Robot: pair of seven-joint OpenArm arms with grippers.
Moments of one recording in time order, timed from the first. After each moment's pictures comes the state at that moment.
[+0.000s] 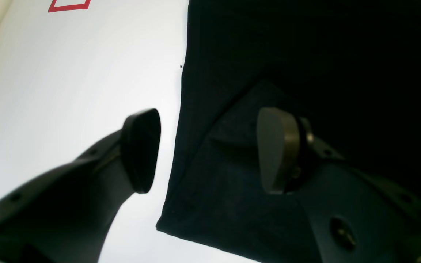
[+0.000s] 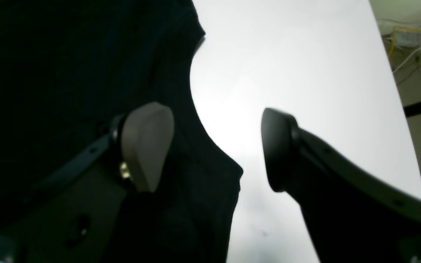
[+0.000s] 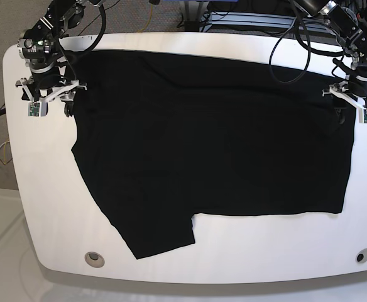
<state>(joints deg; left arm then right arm) 8.3 -1.4 -50.0 100.5 6.1 -41.9 28.7 -11.1 -5.3 47.3 107.0 6.2 40.1 -41.2</state>
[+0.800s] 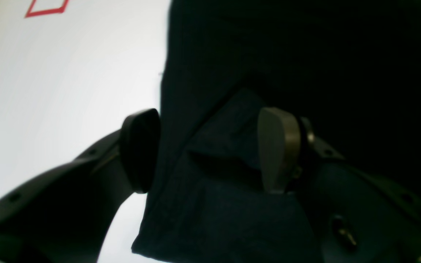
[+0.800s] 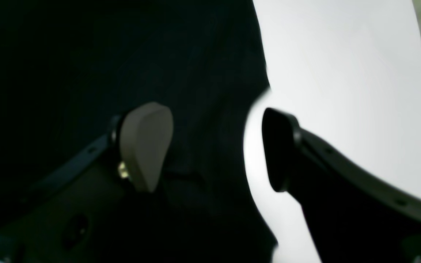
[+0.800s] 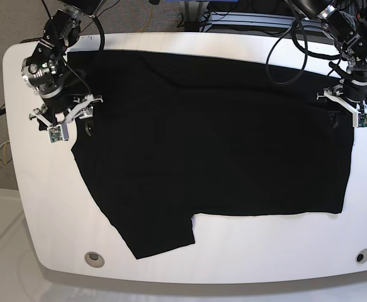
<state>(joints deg) 7.2 -1.4 -48.2 98.0 6.2 -42.1 27.3 -8.4 2.4 32.1 104.5 7.7 40.1 -42.7</state>
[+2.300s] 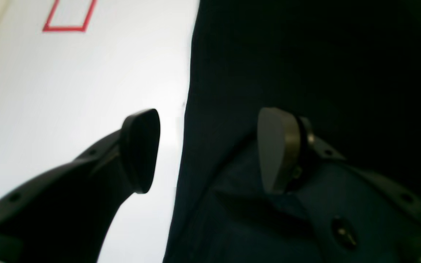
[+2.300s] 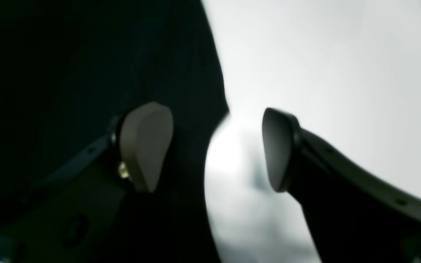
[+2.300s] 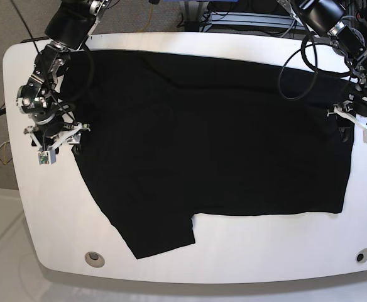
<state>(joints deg) 0.4 -5.2 -48.3 93.3 5.3 -42.0 31.0 3.6 8.1 31.7 85.0 7.2 34.7 -41.1</state>
